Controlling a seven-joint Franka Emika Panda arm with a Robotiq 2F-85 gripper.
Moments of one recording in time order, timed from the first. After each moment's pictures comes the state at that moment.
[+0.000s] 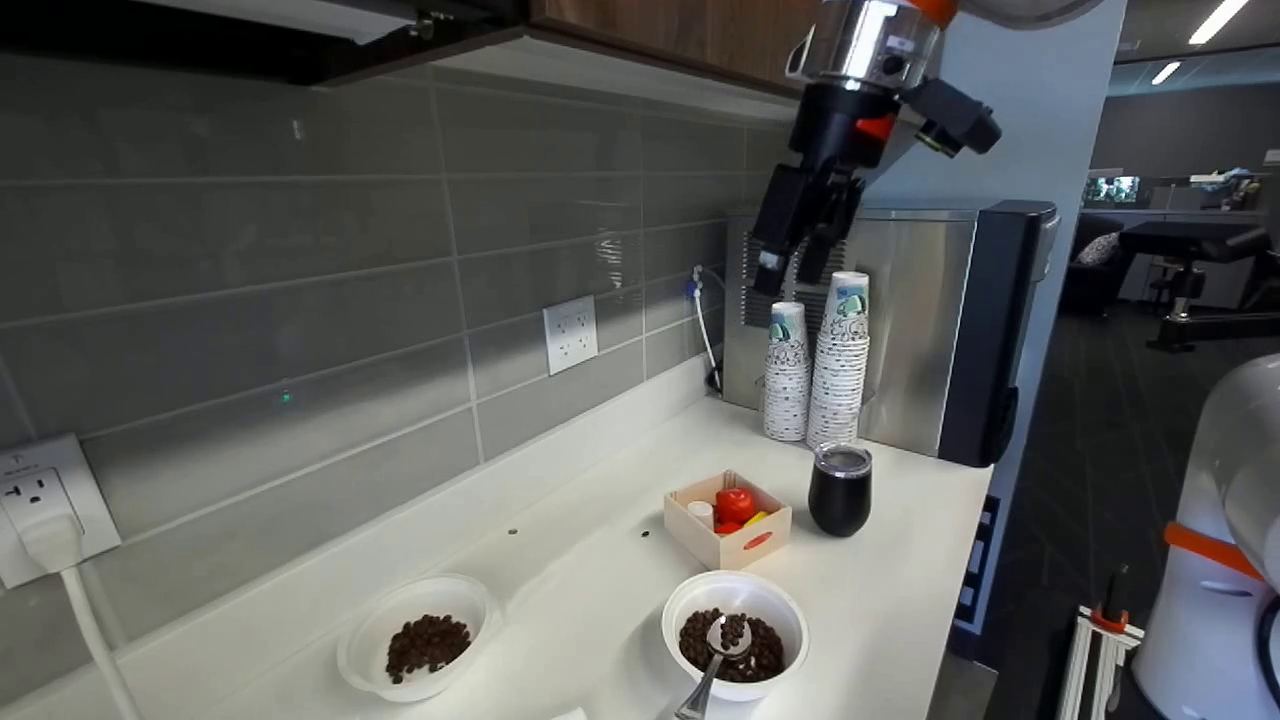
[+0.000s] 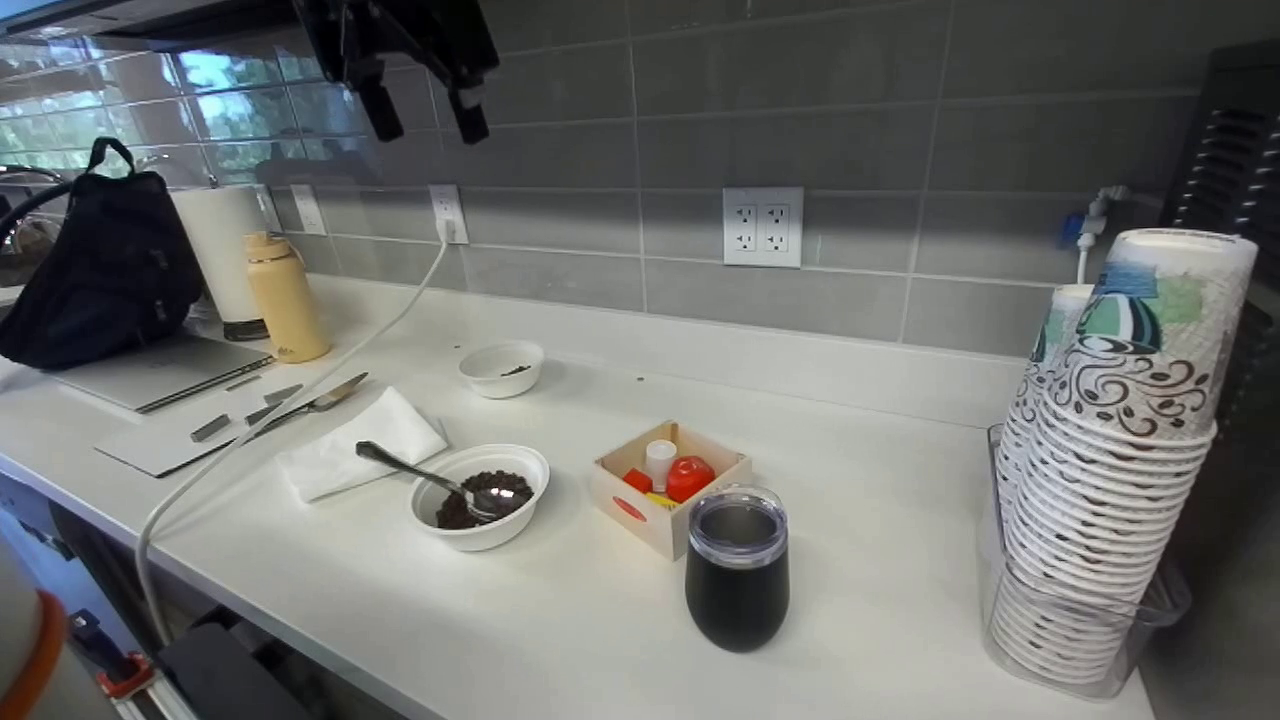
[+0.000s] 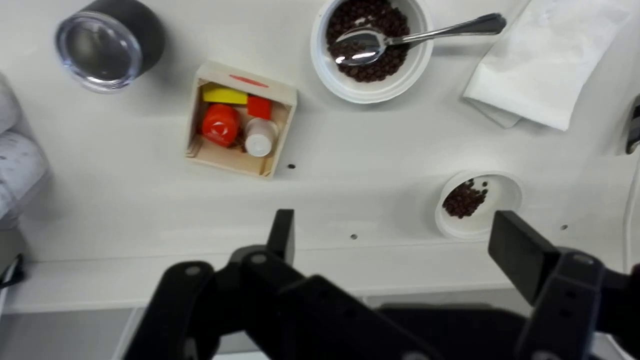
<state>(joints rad) 0.06 -0.92 0.04 -2.54 0.06 1.91 -0.01</state>
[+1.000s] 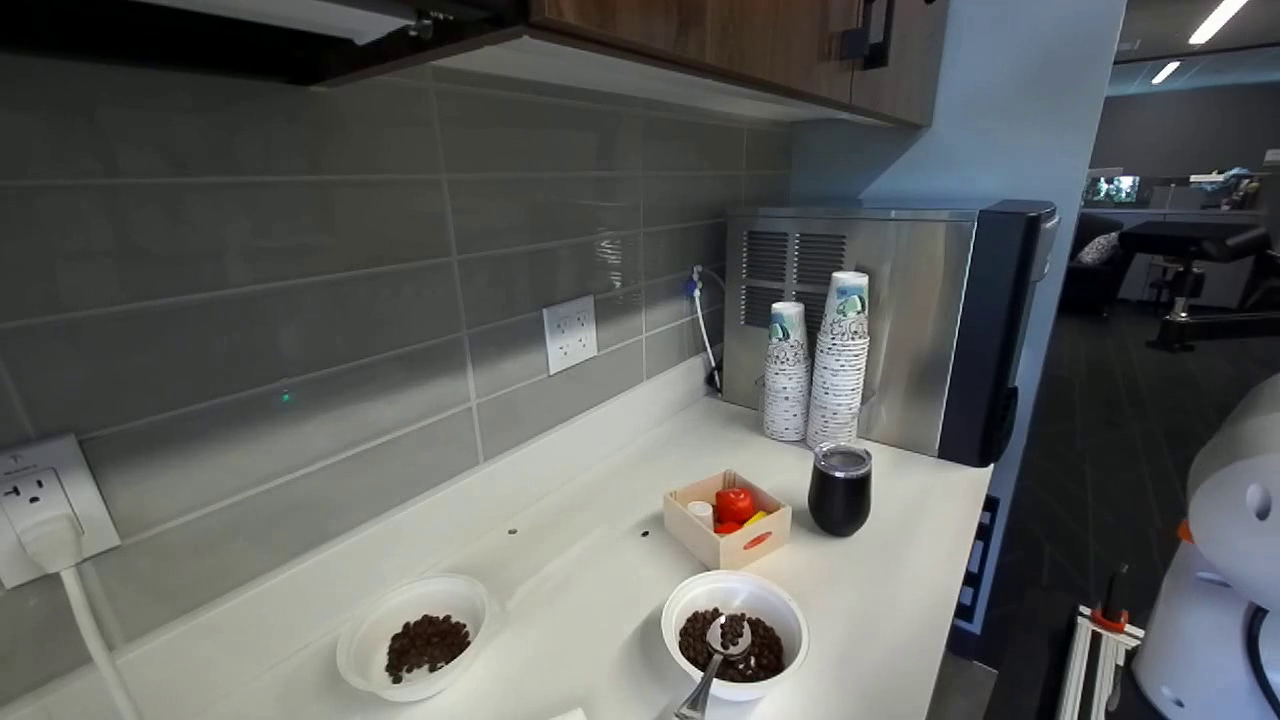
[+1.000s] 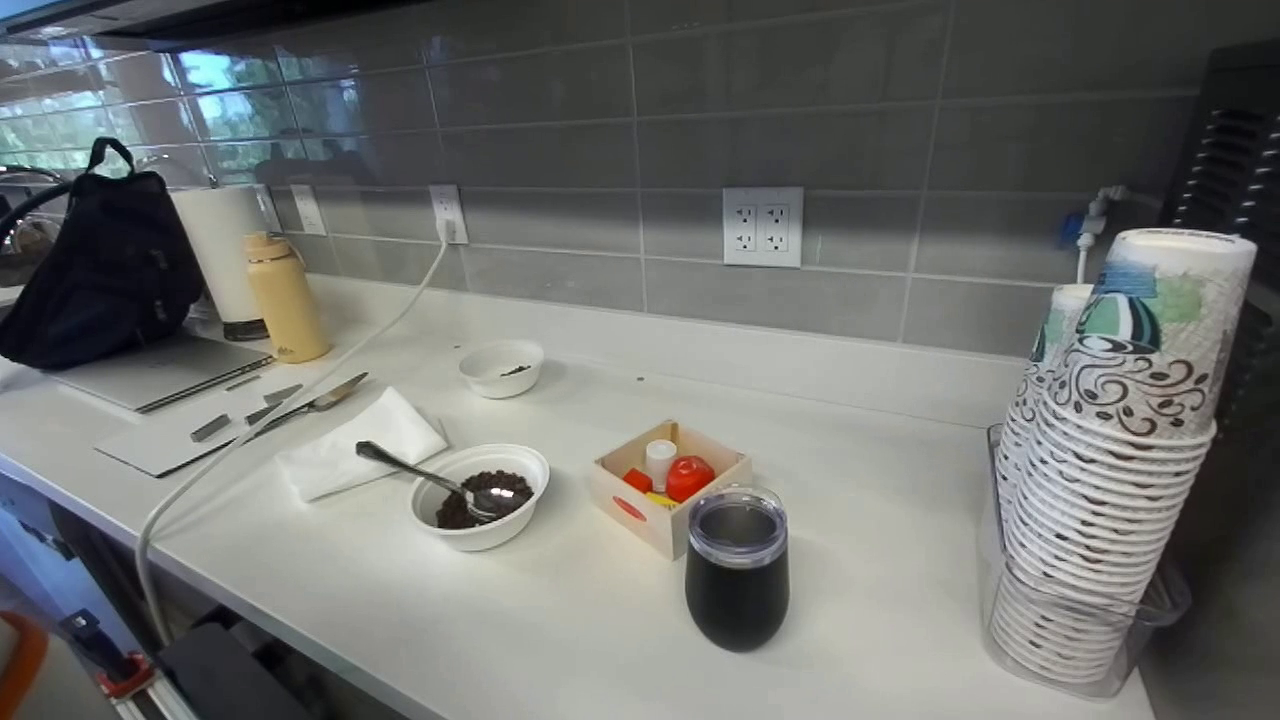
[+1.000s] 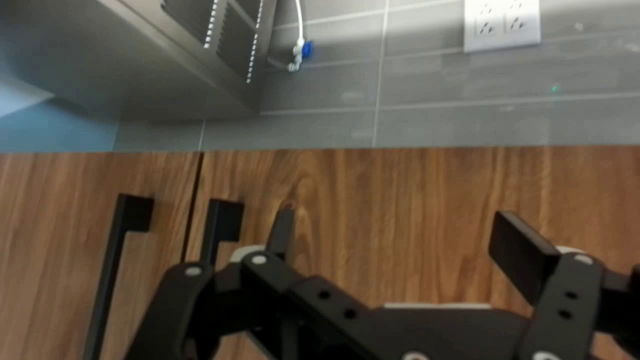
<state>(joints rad) -0.20 -1.09 -0.10 -2.36 -0.23 2.32 0.00</state>
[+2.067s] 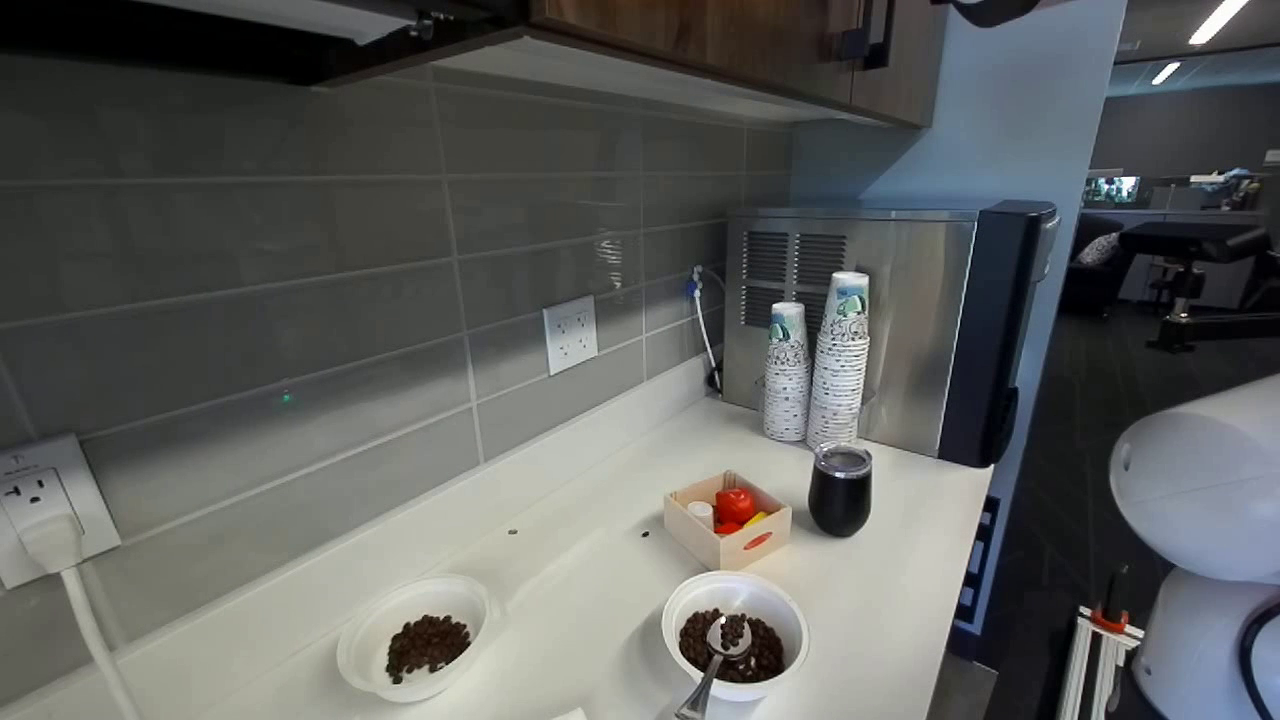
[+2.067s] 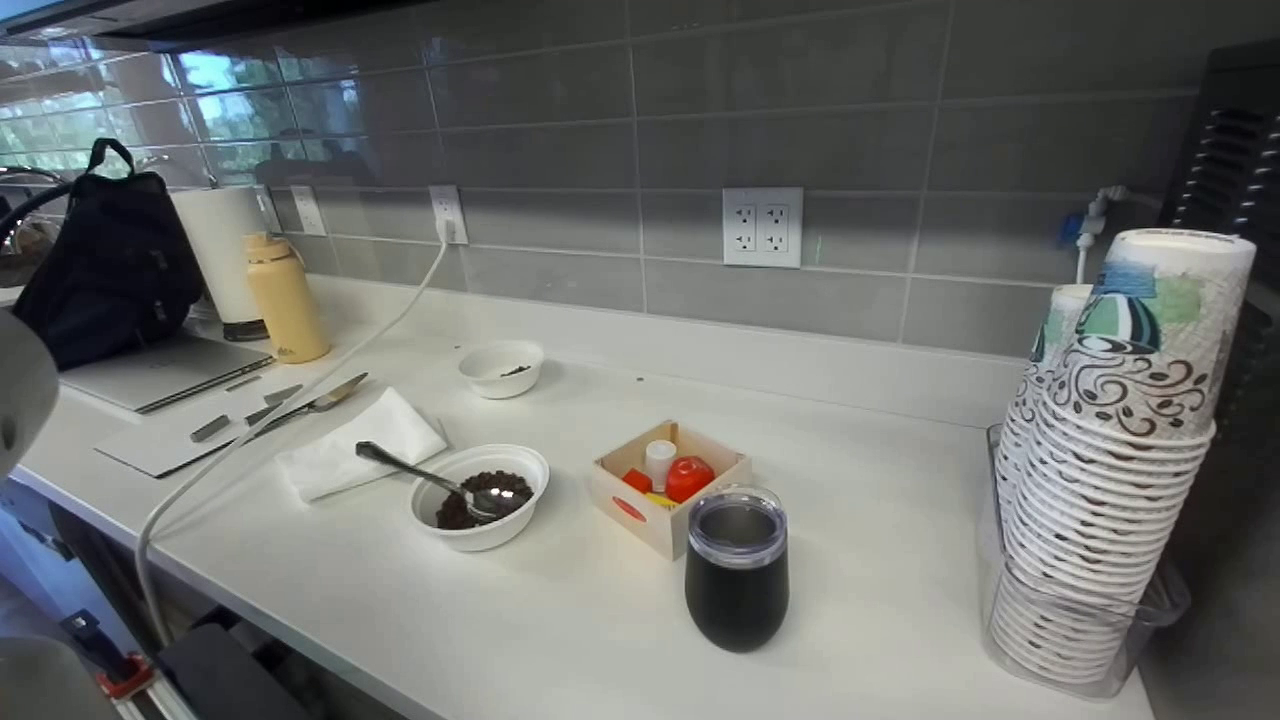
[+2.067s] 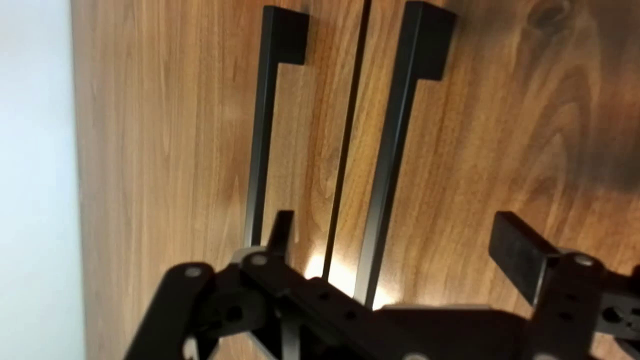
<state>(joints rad) -0.67 -0.78 0.03 -2.37 -0.23 3.10 0.10</state>
